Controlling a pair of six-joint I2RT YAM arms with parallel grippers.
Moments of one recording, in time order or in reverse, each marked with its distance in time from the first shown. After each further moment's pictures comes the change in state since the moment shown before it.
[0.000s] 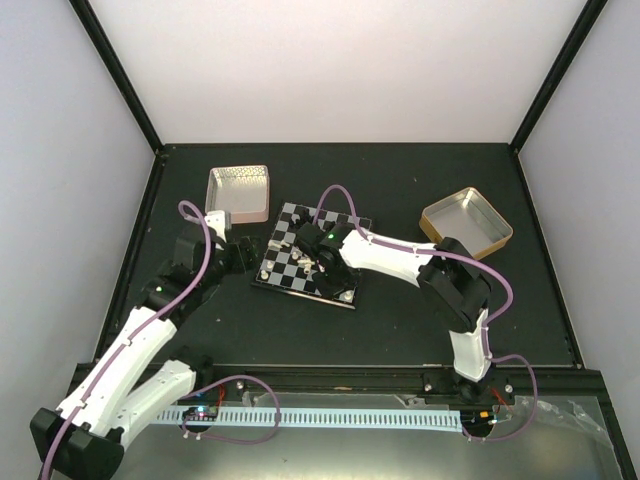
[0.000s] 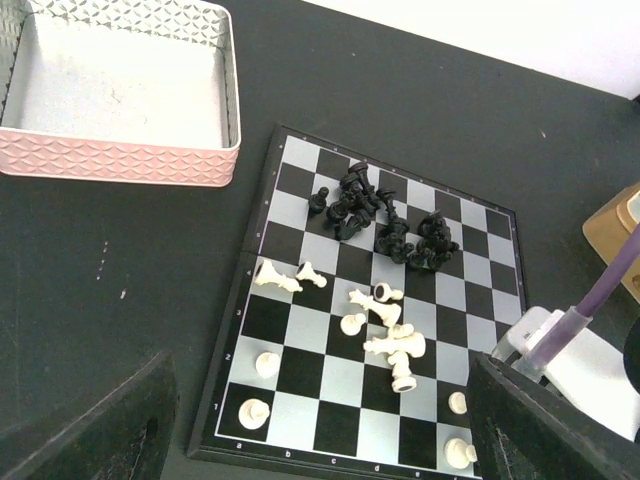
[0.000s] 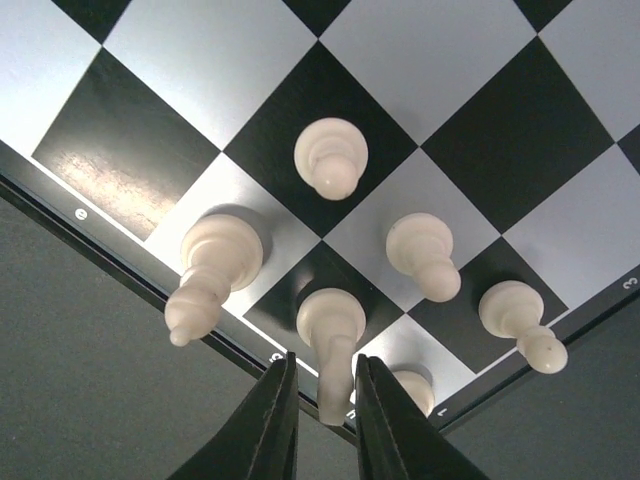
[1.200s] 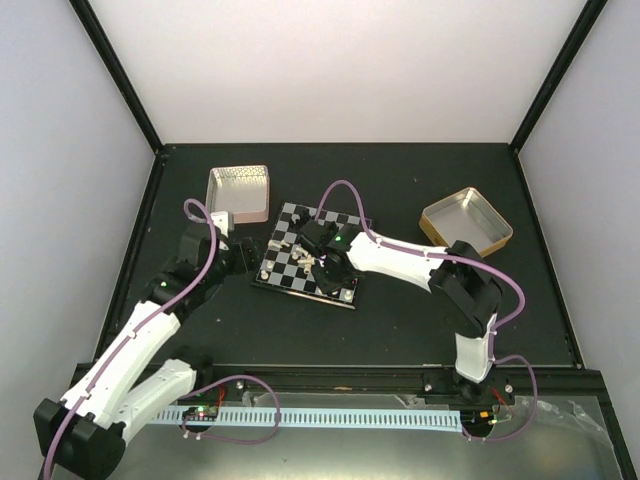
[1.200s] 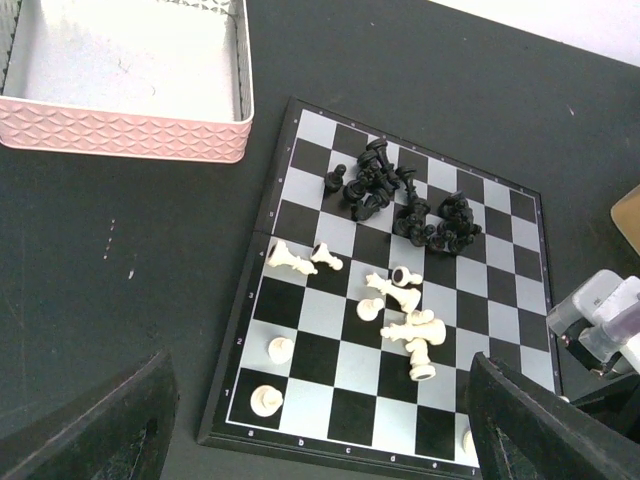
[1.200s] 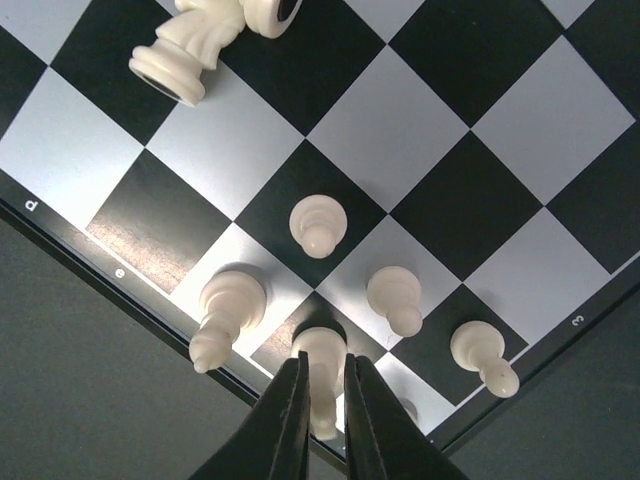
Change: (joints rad) left arm 0.006 0.043 -0.005 -0.007 -0.002 0.000; right arm 0.000 -0.072 -0.060 0.126 0.051 0.033
